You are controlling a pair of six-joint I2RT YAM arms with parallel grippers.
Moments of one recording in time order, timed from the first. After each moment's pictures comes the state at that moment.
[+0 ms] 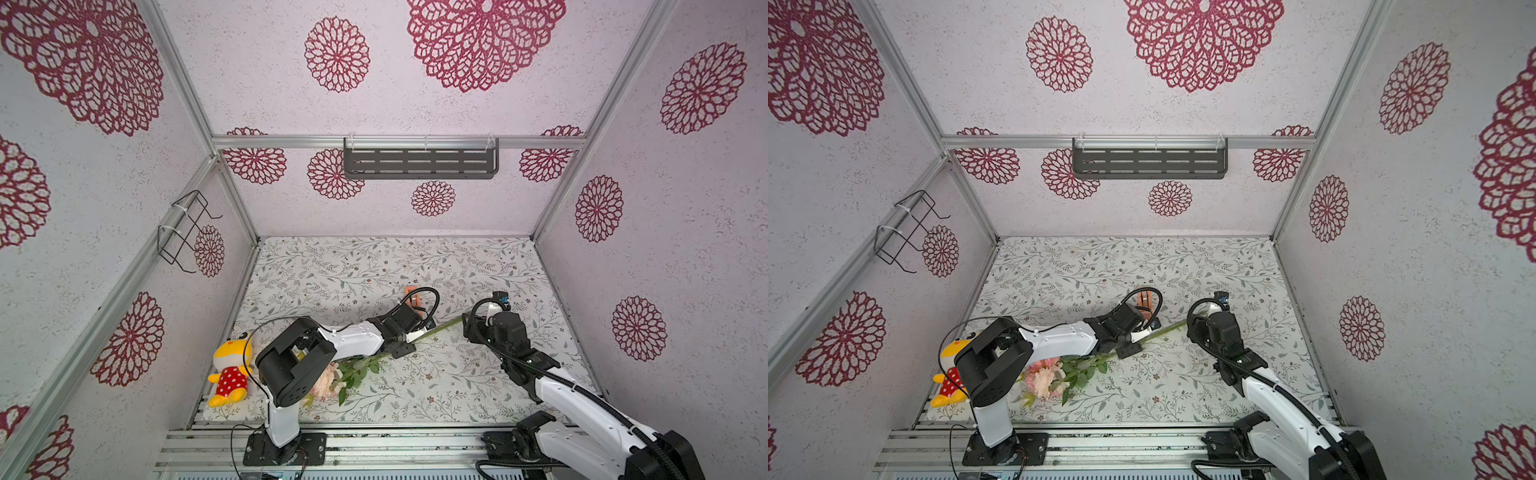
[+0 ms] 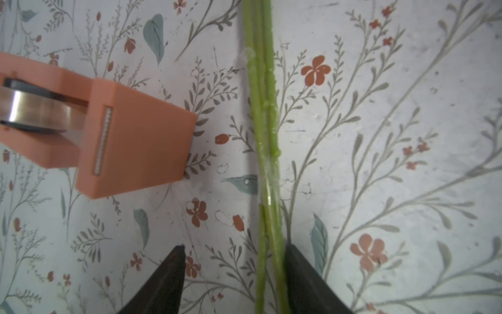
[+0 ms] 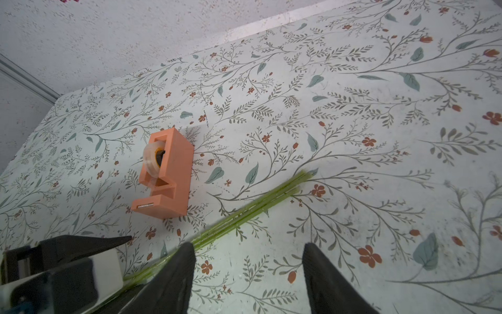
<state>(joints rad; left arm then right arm) -0.87 1.89 1.08 -0.21 -0.18 0.42 0.44 0.95 0.44 -0.02 0.16 0.46</state>
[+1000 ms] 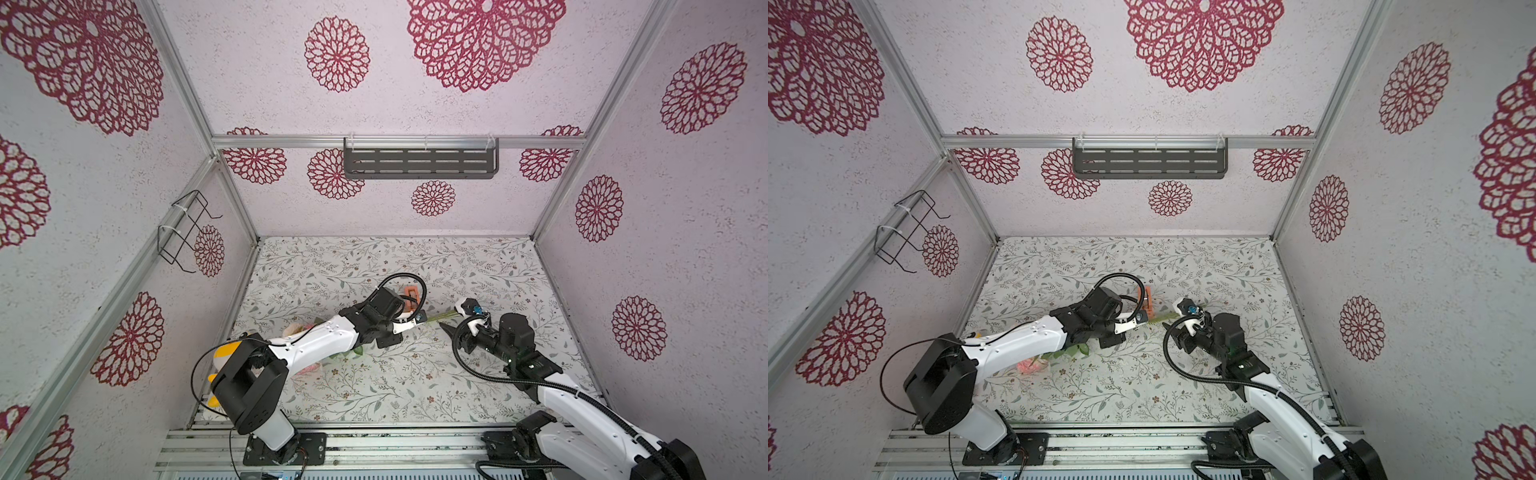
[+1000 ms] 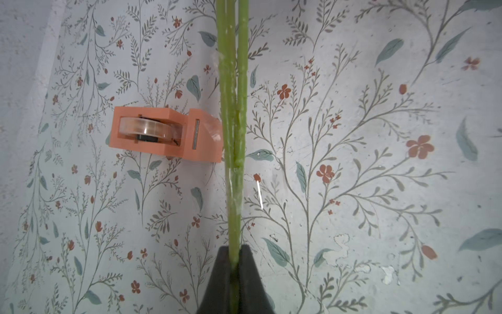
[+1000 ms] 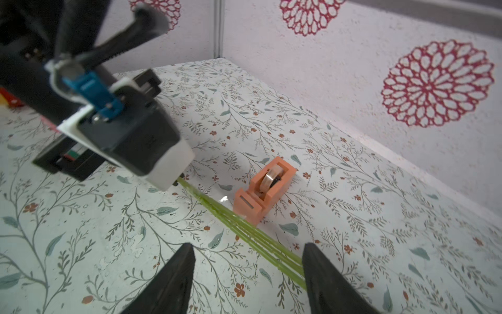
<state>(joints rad) -0.78 1.60 1.09 -0.41 0.01 0.68 0.49 0.92 0.44 0.18 -0.34 -0.31</state>
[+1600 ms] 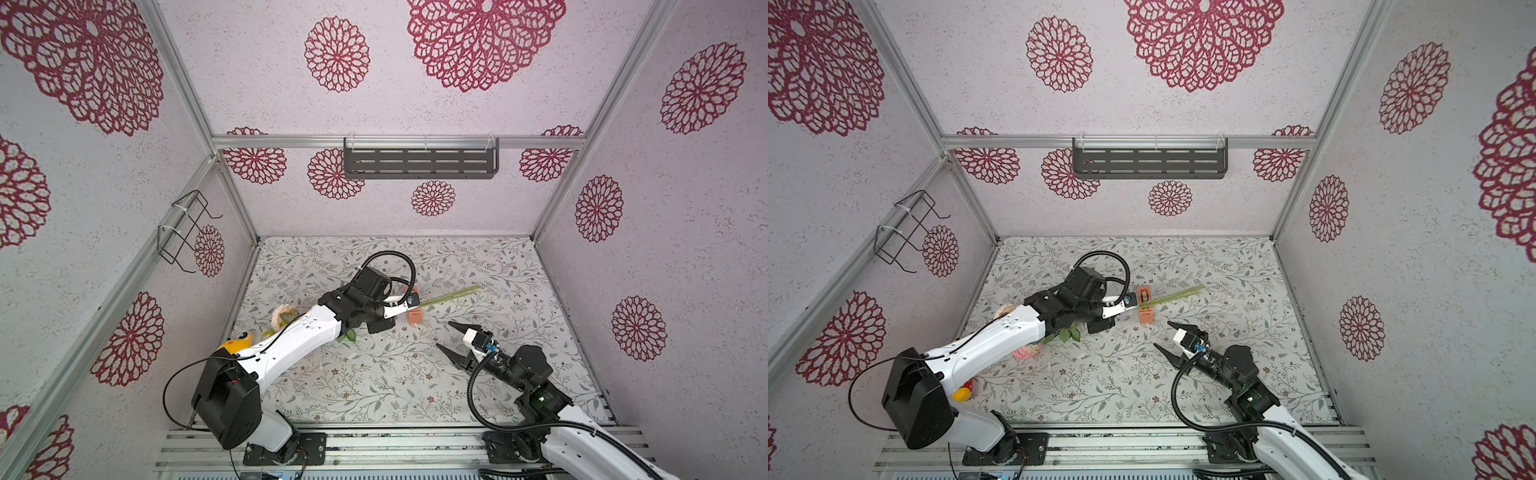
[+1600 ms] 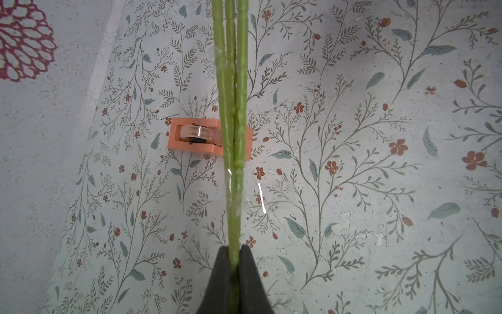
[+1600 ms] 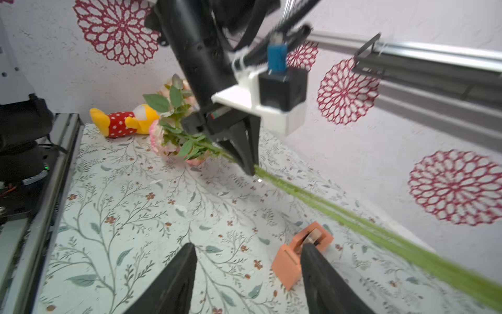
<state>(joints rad) -0.69 1.50 1.22 -0.58 0.10 0.71 0.64 0.71 0.19 0.45 -0.38 -0.23</state>
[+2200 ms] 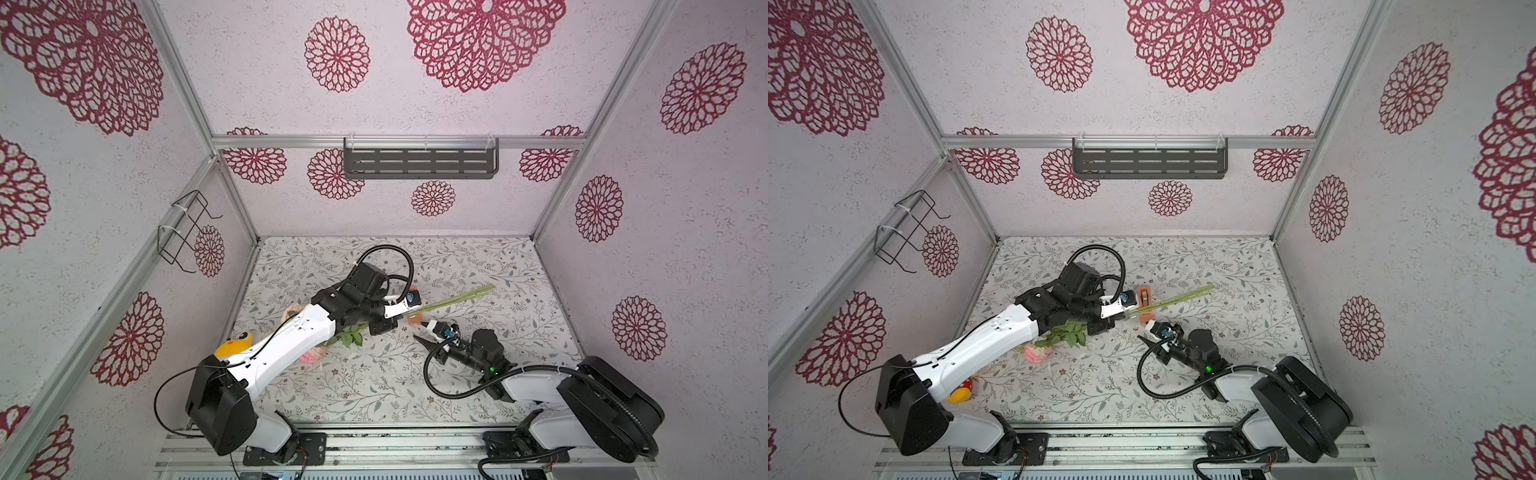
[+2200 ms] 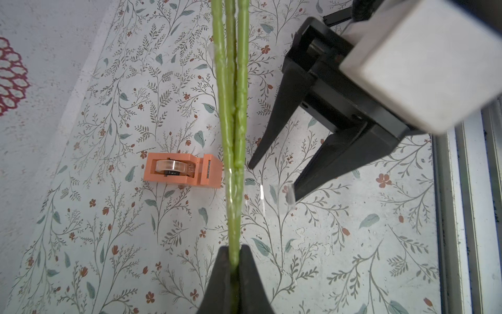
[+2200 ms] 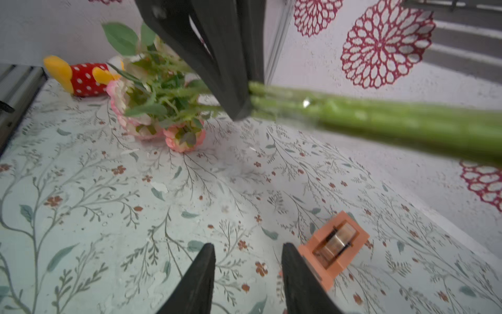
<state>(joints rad) -0.69 1.47 1.25 -0.63 0.28 0.69 0.70 1.39 0.30 0.99 -0.37 -0.30</state>
